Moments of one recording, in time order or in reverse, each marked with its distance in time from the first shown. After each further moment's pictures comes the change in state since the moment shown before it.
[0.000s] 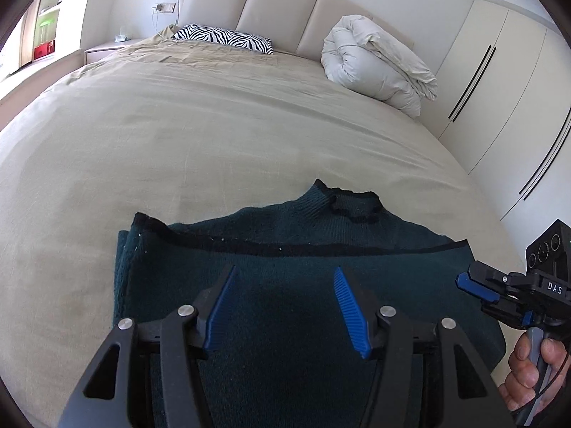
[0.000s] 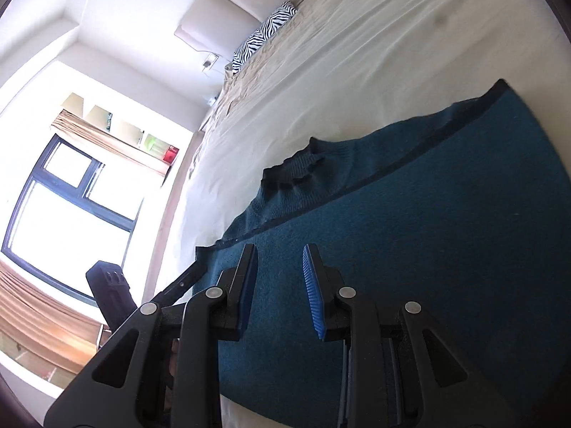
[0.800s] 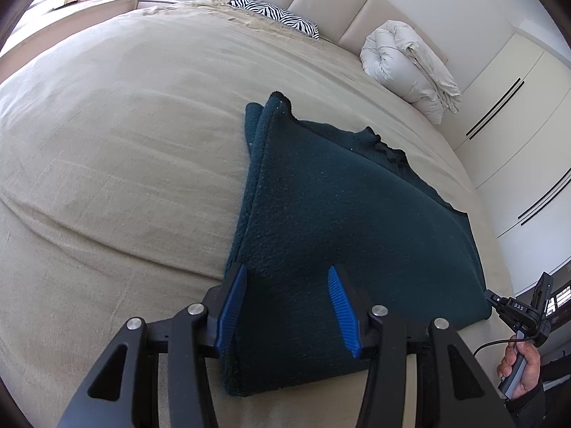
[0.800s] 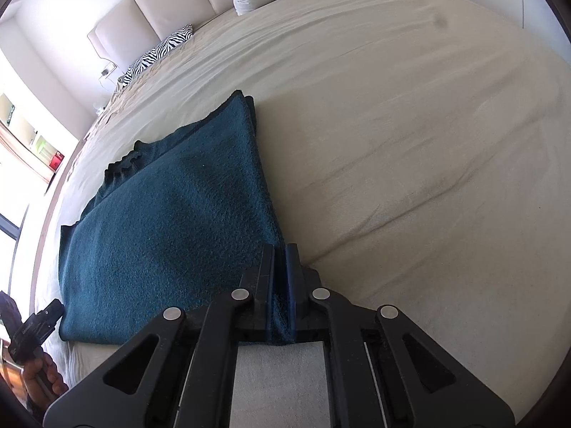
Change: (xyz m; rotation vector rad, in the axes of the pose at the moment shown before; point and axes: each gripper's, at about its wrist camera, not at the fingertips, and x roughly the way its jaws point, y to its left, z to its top) left arm -0.084 0.074 -0.102 -0.195 0.065 -0.017; right arm -0.149 -0.089 -0.074 -0.038 -0.141 -0.561
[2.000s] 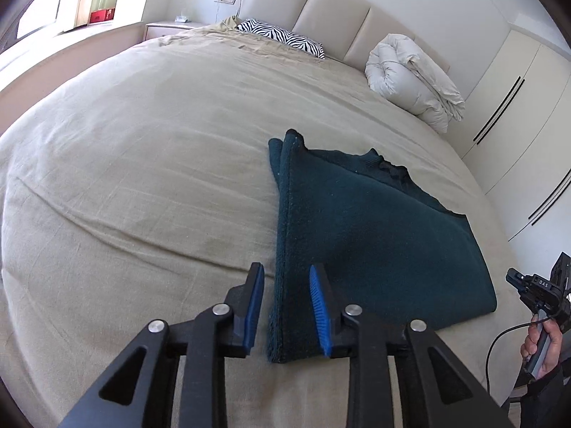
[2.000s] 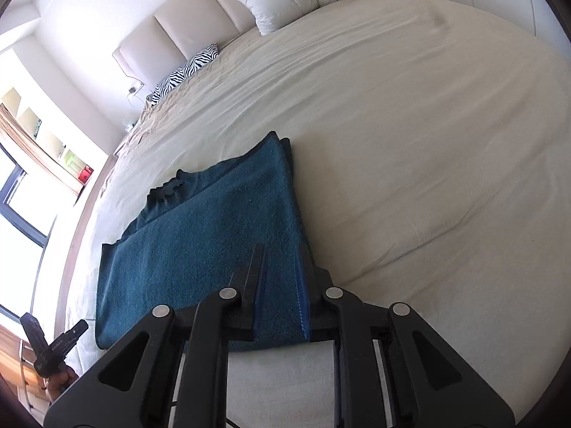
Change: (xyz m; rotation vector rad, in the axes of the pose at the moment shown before) left arm -0.052 -0.006 0.002 0.052 -0.092 0.069; right arm -0.047 0.012 0.026 0.003 -0.060 0.146
